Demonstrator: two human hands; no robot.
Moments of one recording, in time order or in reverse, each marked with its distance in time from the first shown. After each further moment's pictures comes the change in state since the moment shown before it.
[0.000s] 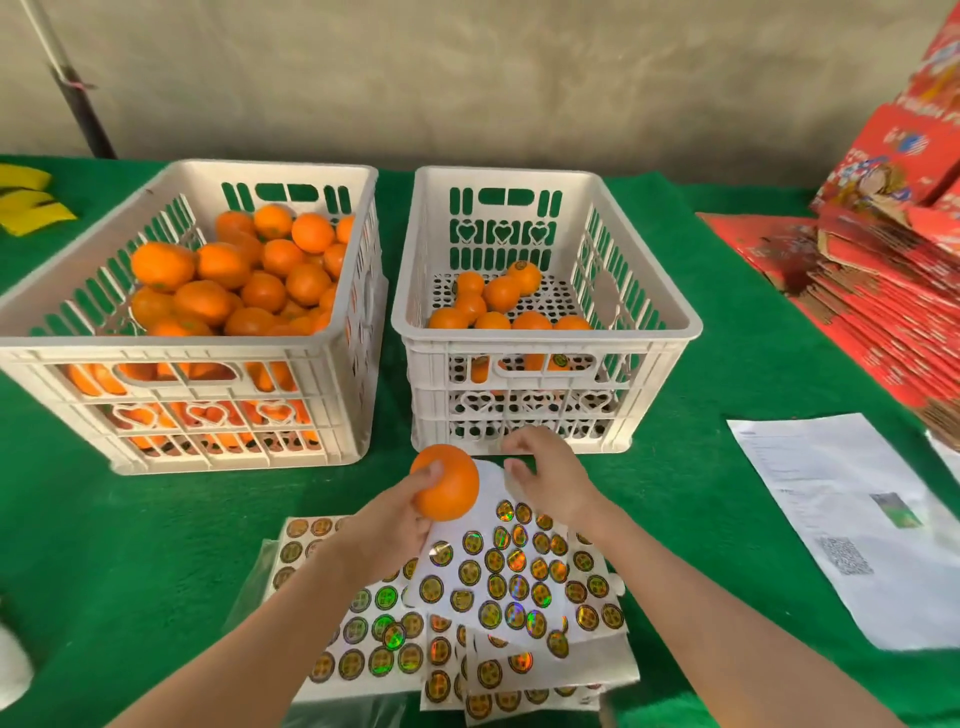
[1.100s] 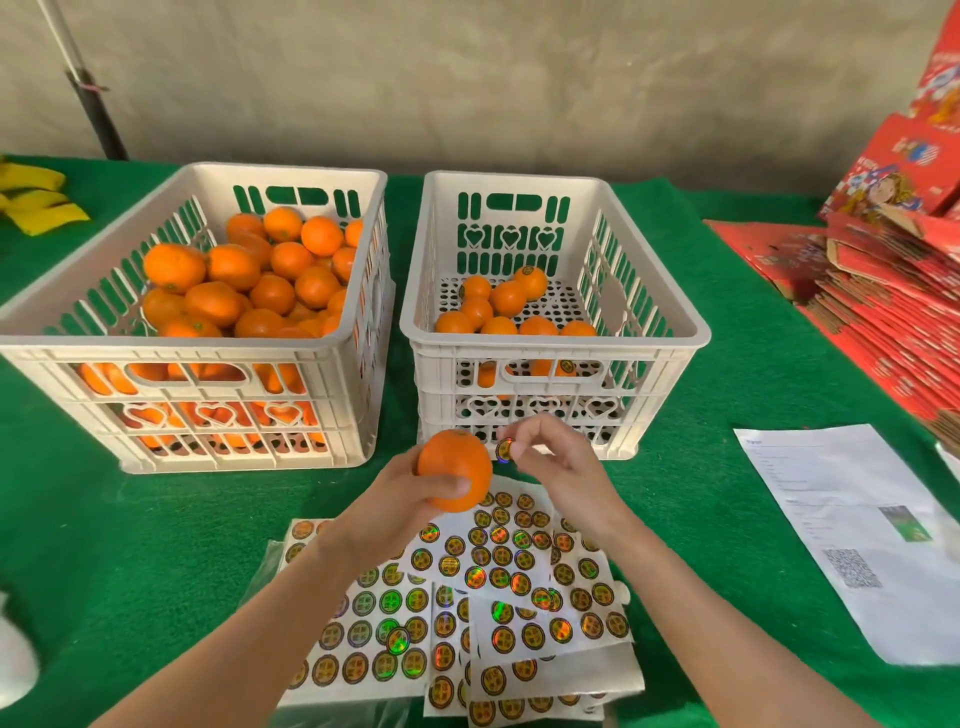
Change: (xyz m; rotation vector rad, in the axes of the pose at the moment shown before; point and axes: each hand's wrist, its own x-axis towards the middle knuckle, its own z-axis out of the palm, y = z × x) left_hand -0.020 0.023 0.011 0.354 -0.174 0.302; right_hand -0.028 -0.058 -0.034 0.548 0.007 0.000
